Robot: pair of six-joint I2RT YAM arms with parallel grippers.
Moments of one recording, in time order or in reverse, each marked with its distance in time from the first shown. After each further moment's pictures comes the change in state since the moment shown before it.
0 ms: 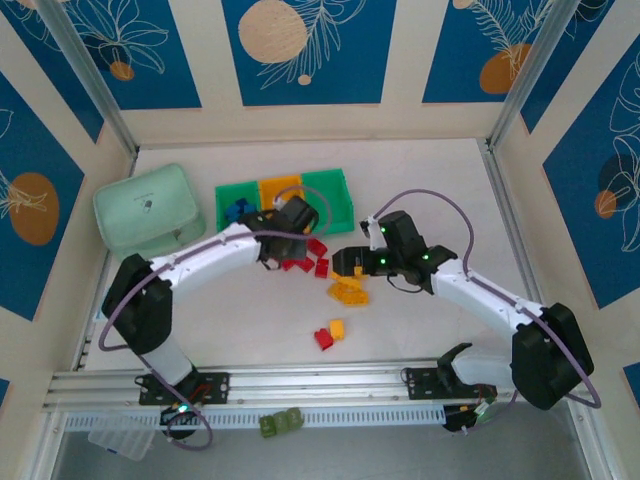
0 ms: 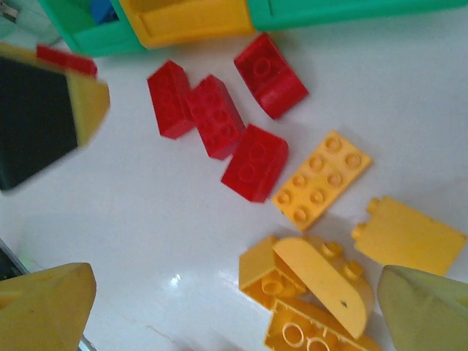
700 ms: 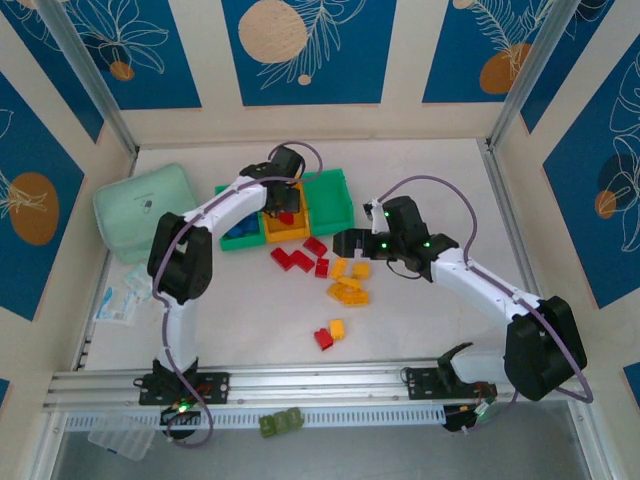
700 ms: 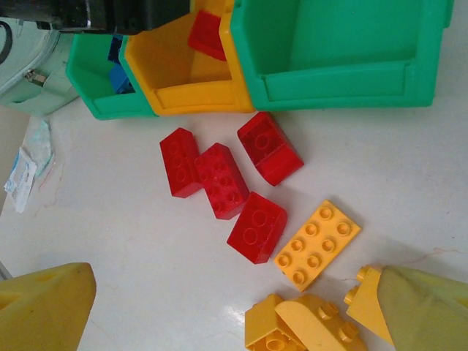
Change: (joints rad) left arm 0.232 0.397 0.414 -0.007 0.064 0.180; right arm -0.060 0.044 0.074 0.035 -0.010 0.008
